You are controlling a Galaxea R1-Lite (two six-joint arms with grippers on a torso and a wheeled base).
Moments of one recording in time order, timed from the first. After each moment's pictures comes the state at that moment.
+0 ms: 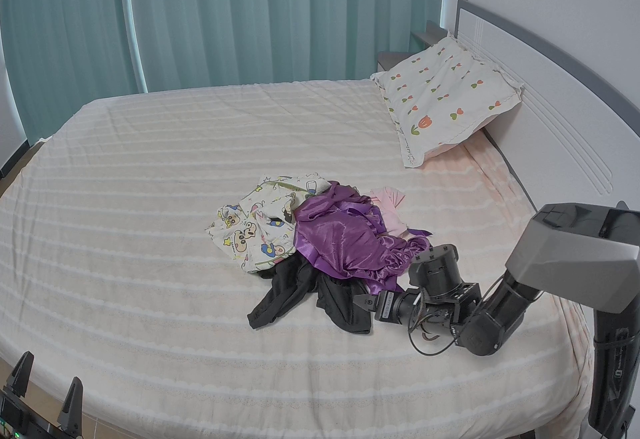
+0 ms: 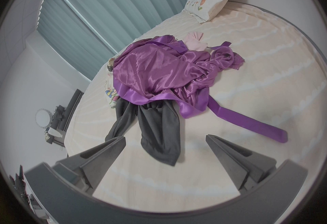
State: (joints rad) left arm 0.00 0.02 -0.02 0.00 0.01 -0.01; right arm 0.58 2.31 -0.83 -0.83 -0.05 0.64
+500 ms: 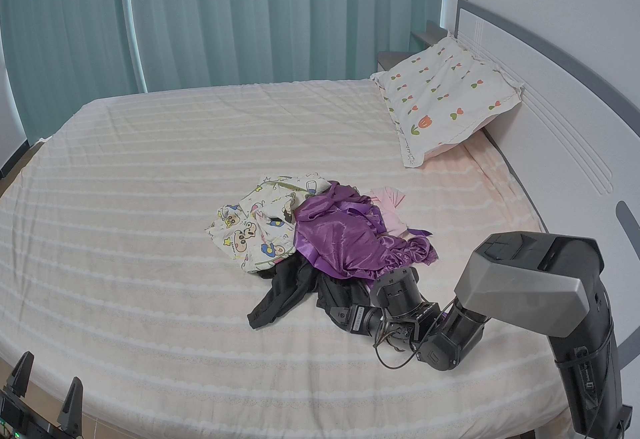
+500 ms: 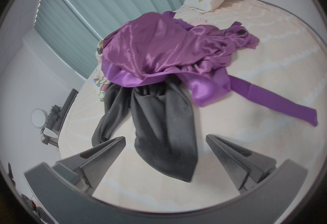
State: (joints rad) left arm 0.00 0.02 -0.02 0.00 0.01 -0.01; right arm 0.65 2.51 -1.00 -0.86 -0.13 0.68
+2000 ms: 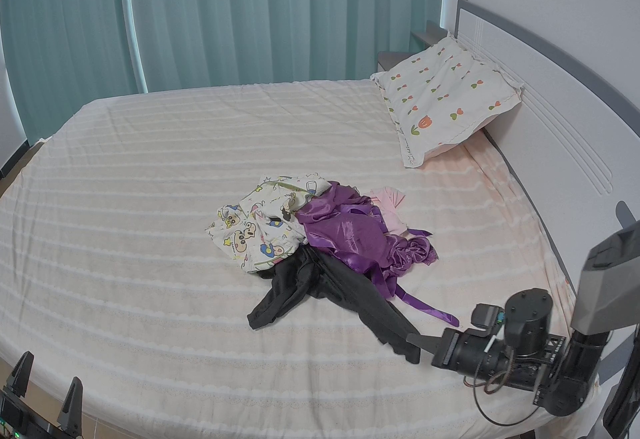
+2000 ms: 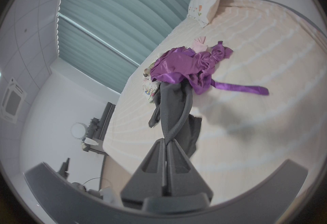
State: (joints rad) left arm 0.00 0.02 -0.02 0.00 0.01 -0.01; right arm 0.63 2.10 -0.14 -1.53 0.08 0.83
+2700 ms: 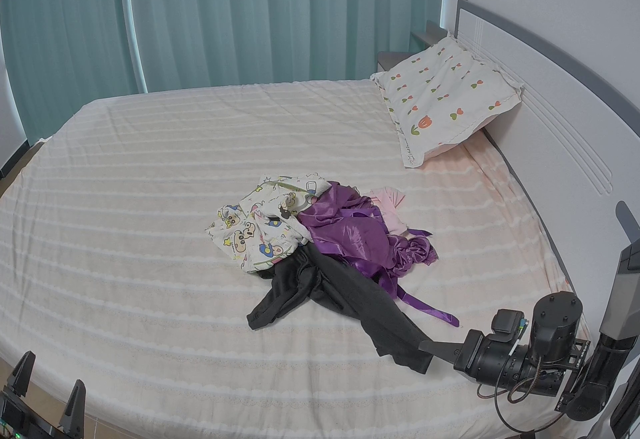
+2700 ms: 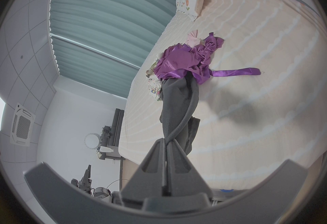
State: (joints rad) left arm 0.00 0.02 -0.02 0.00 -0.02 0.02; right arm 0.65 1.97 -0.02 -1.55 0.12 1.02
